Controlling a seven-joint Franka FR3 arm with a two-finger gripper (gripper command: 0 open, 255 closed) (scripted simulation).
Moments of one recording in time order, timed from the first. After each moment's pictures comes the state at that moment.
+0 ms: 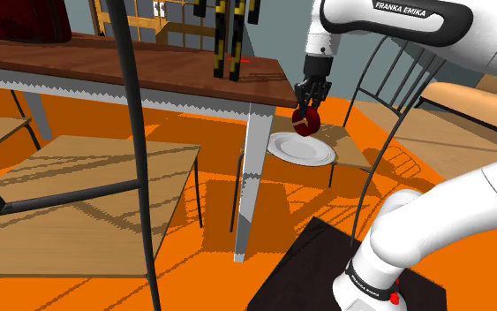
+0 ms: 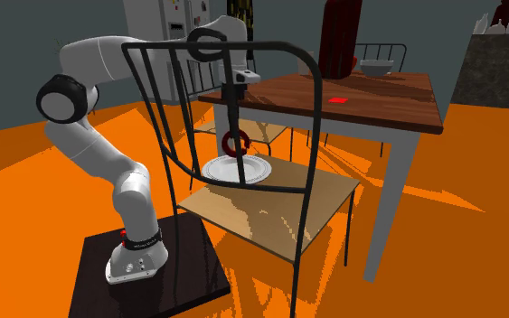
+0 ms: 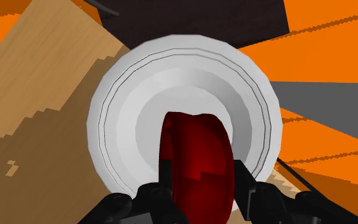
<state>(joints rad) -0.08 -0.56 -0.08 -2.00 -0.09 1.40 0.14</state>
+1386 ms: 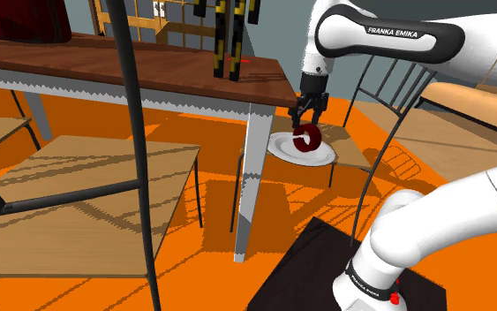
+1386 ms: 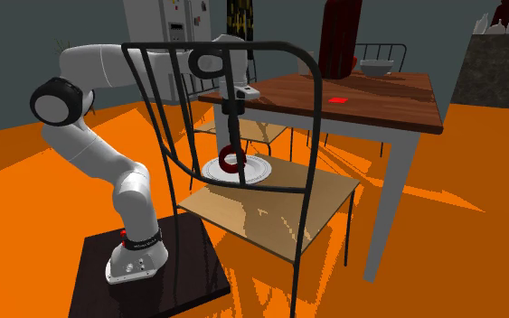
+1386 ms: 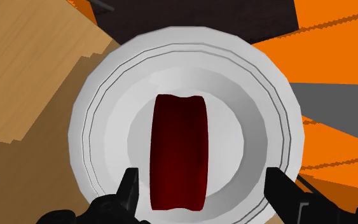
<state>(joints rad) -0.08 -0.60 -0.09 -2.16 -0.09 1.52 0.15</state>
